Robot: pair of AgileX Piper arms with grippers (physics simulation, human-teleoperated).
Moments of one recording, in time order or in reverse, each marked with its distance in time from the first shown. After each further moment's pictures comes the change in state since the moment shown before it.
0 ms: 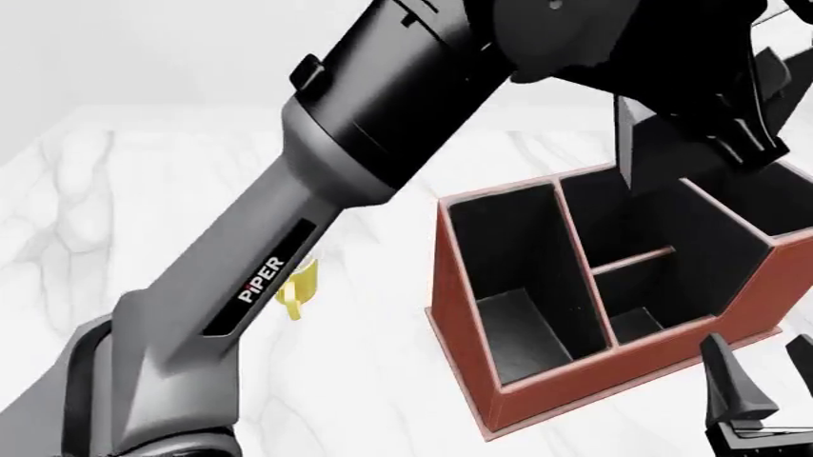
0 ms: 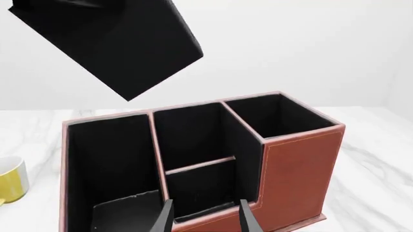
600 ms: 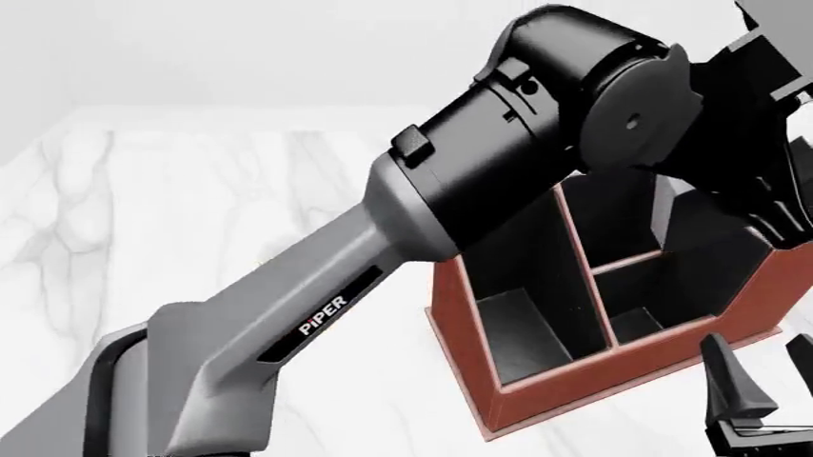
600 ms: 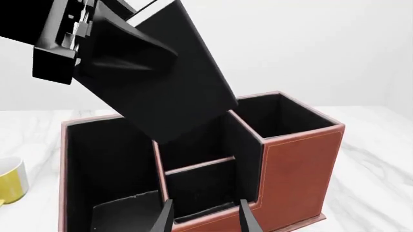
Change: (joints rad) left arm -0.046 0.029 0.165 -0.154 -0.068; right arm -0.003 0.012 0.000 -0.011 0.002
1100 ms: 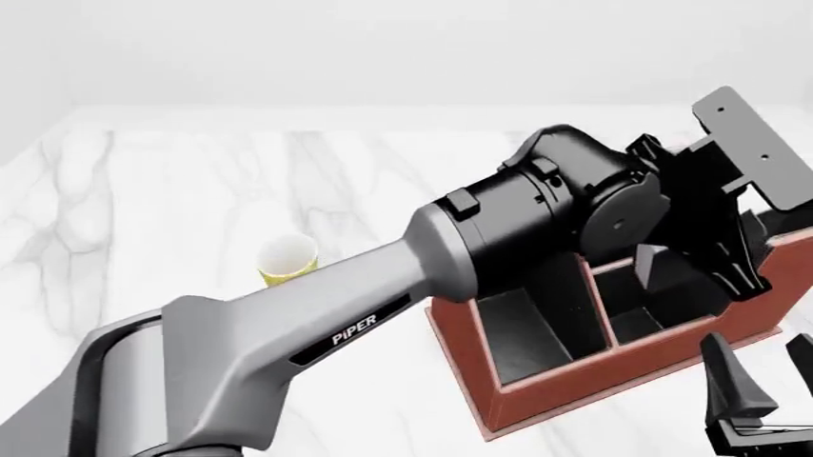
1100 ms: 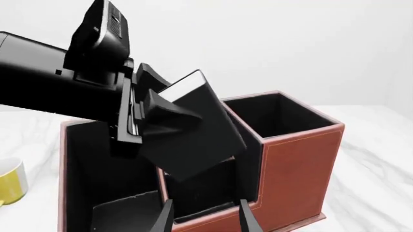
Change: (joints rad) left arm 0.017 -0.018 0.342 -0.298 -0.044; right arm -0.003 0.004 0.000 -0.003 0.003
